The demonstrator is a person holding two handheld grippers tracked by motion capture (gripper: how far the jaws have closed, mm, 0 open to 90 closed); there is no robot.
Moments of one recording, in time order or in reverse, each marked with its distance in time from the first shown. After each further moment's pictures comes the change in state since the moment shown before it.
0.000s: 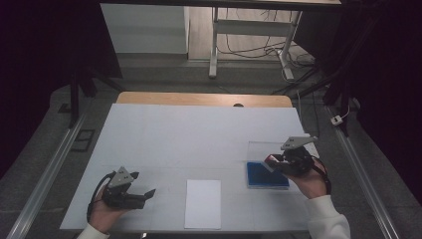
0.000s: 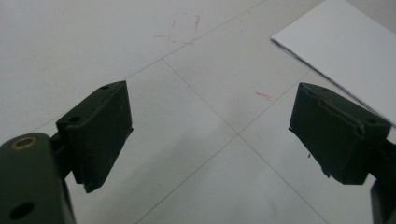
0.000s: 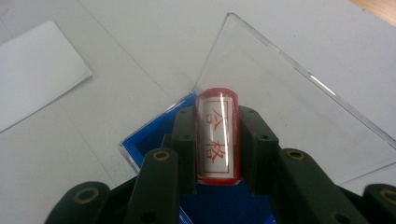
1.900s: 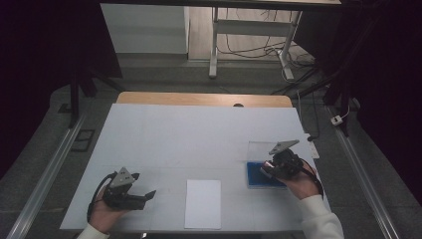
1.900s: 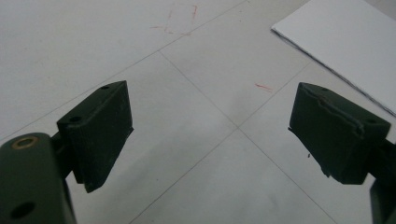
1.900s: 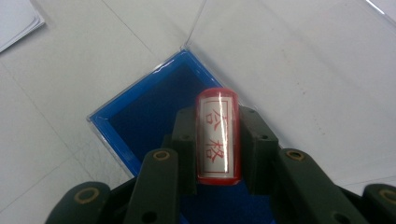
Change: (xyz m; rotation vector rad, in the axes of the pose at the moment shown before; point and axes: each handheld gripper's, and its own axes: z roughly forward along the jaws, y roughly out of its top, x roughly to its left) left arm 0.000 -0.001 0.003 0.028 -0.009 0.007; right arm 0.003 -0.009 0.038 0.165 -0.039 -0.018
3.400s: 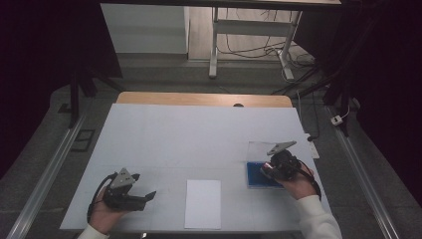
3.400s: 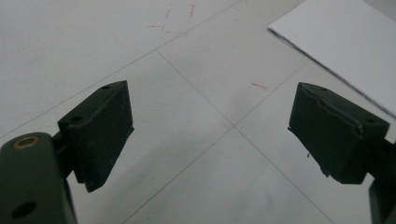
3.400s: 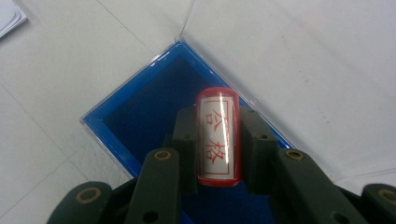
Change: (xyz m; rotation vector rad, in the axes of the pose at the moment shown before) left arm -0.002 0.000 -0.001 0.003 0.002 0.001; right arm 0.005 -0.001 0.006 0.037 -0.034 0.039
